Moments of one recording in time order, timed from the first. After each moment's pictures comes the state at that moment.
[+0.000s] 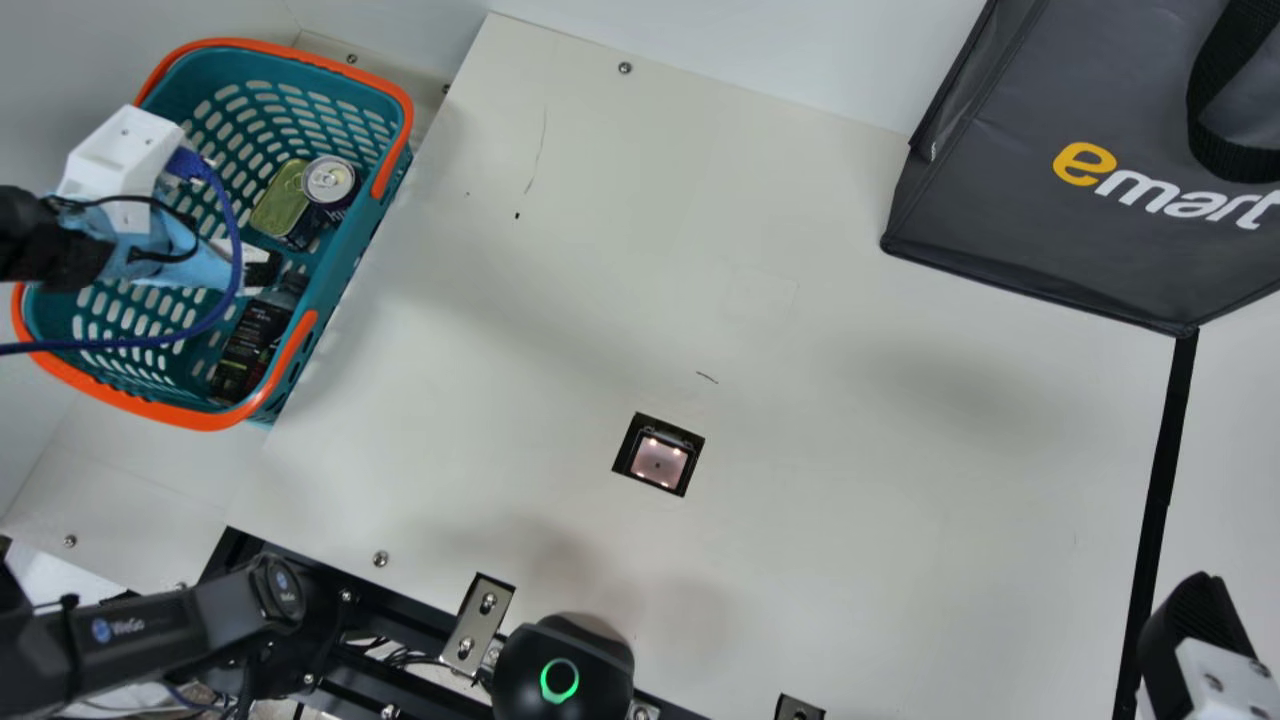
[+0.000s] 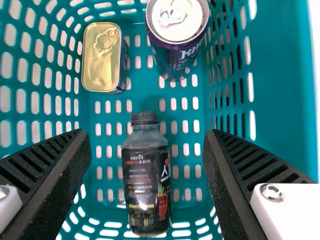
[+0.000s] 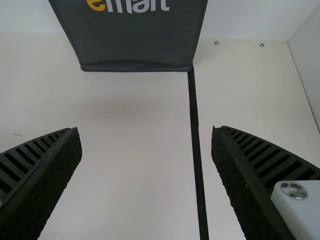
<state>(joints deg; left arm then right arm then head) 43.6 87.8 -50.3 -28.3 39.8 66.5 0.7 42.7 -69.8 -0.9 69.7 -2.2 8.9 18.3</state>
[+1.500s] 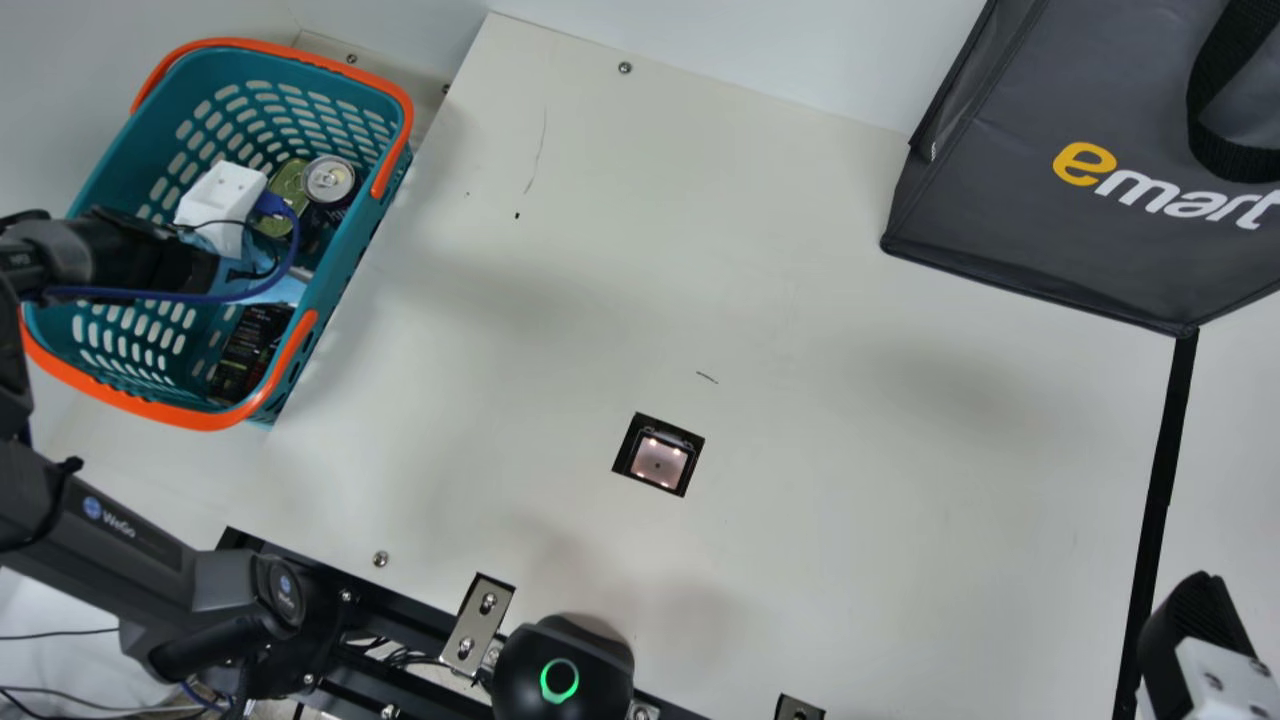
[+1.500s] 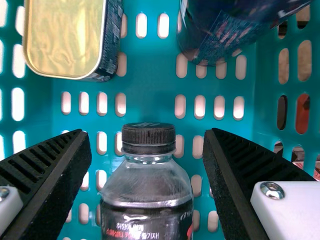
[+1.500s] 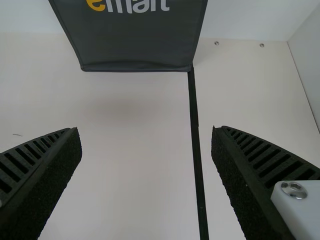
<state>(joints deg) 40.0 113.2 -49.2 -43.4 17.3 79.1 0.7 42.7 -69.8 -0.9 69.7 -2.2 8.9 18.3</state>
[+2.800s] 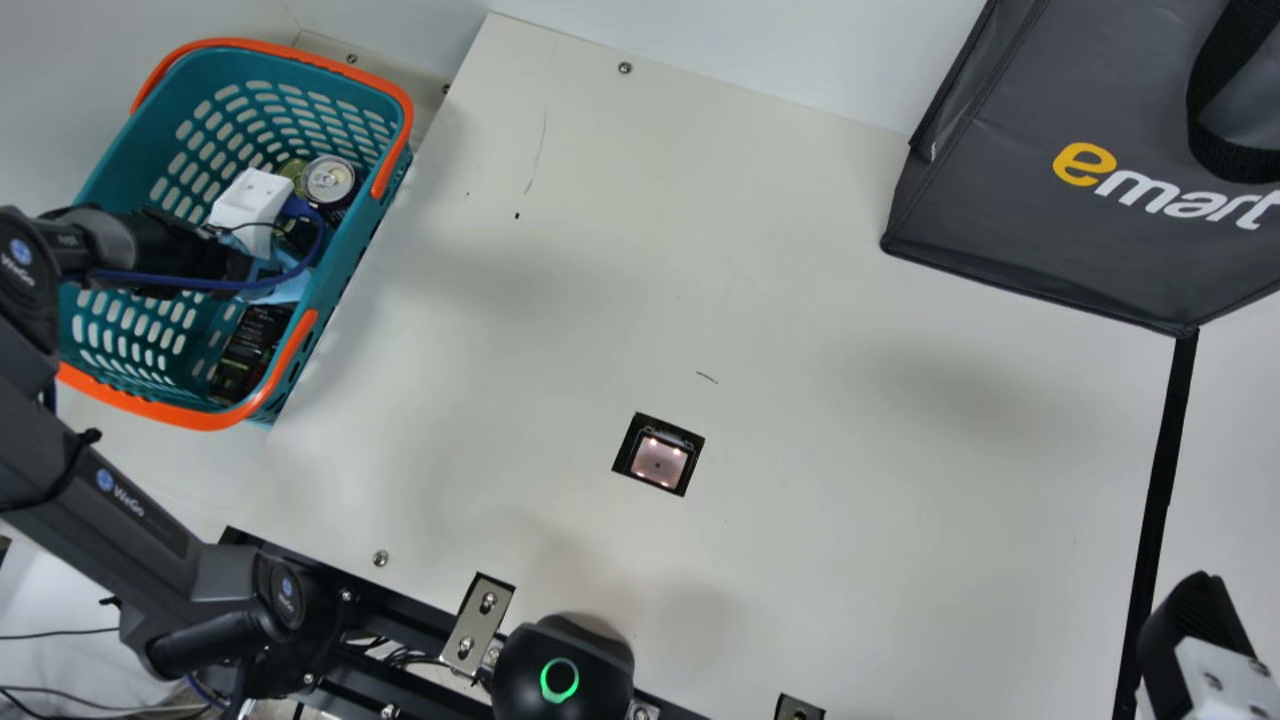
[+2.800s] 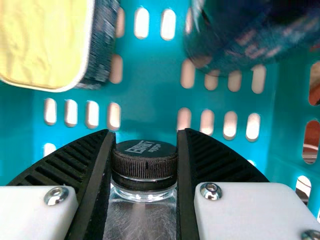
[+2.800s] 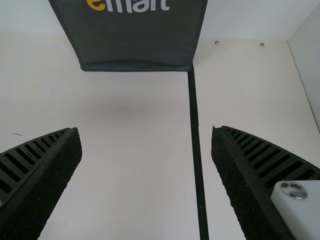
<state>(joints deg) 37.3 119.0 -51.8 -43.9 12.9 75.4 0.7 42.7 -69.8 -0.9 69.8 -2.2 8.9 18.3</state>
